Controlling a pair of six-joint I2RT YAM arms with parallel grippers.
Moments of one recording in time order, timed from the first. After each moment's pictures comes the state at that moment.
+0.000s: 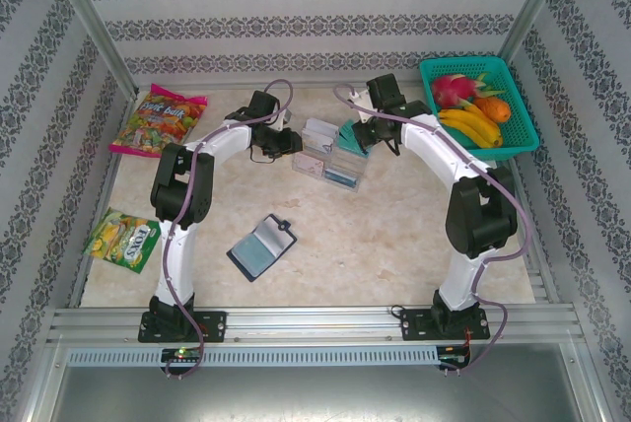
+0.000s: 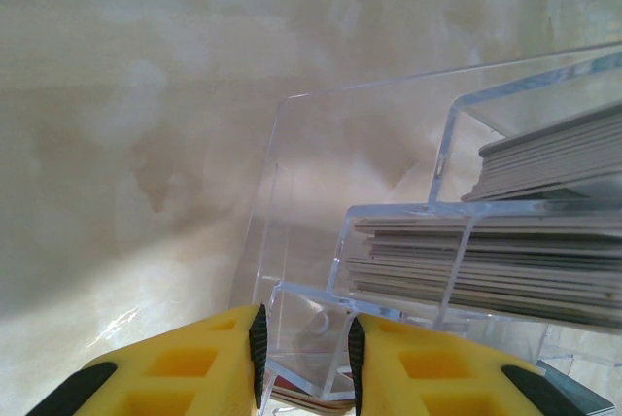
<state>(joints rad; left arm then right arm) -0.29 2.20 1.68 -0.50 0.46 -0.45 0.32 1.84 1.56 -0.68 -0.09 -0.15</state>
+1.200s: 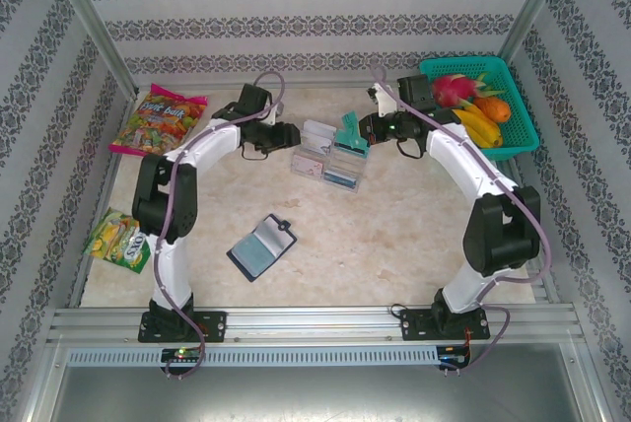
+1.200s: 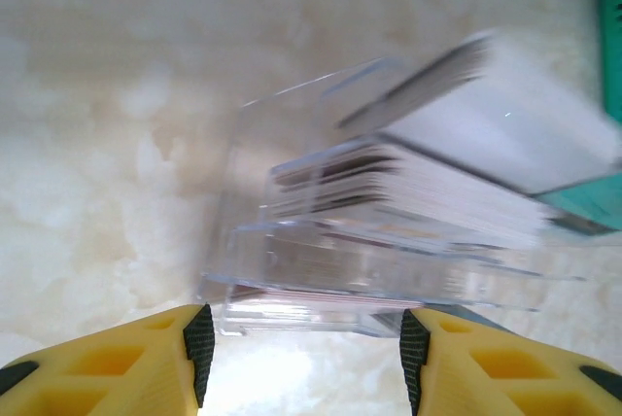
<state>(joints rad) -0.29 2.00 1.59 -0.54 0.42 -0.46 0.22 1.67 1.42 -0.55 -0.49 0.06</state>
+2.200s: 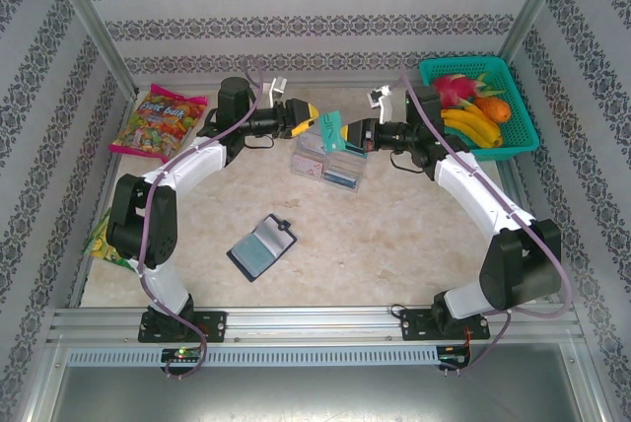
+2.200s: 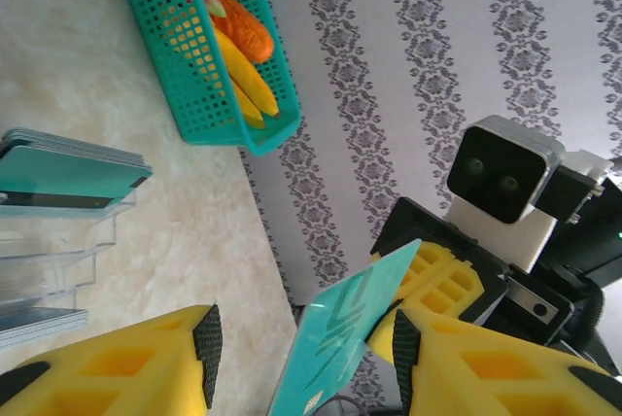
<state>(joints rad) -0.30 1.78 1.33 0.22 0.97 -1.02 0.26 1.46 1.17 -0.20 -0.83 0.42</state>
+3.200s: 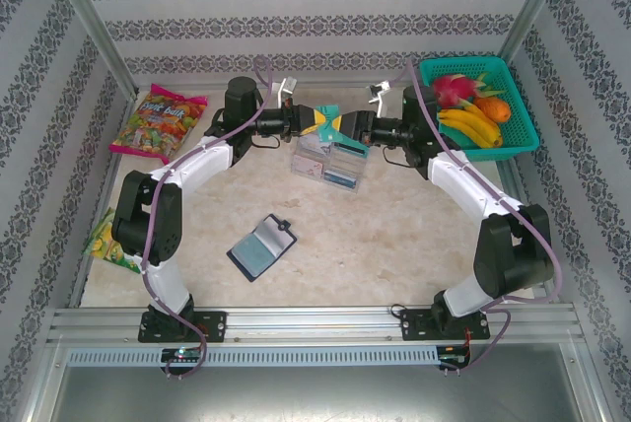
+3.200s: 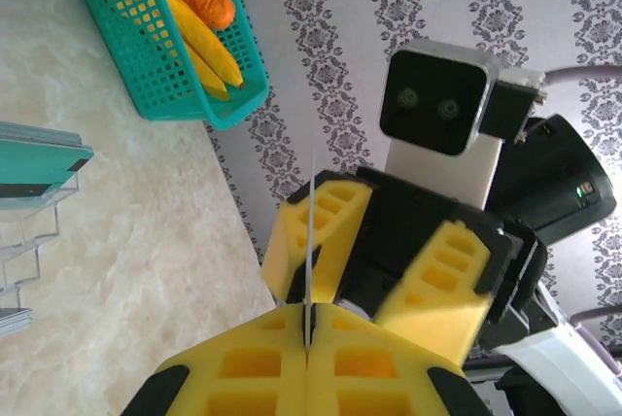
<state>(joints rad) -0.33 1.82 1.35 0.28 1.03 -1.05 0.27 1.54 1.13 0.08 -0.90 0.73</state>
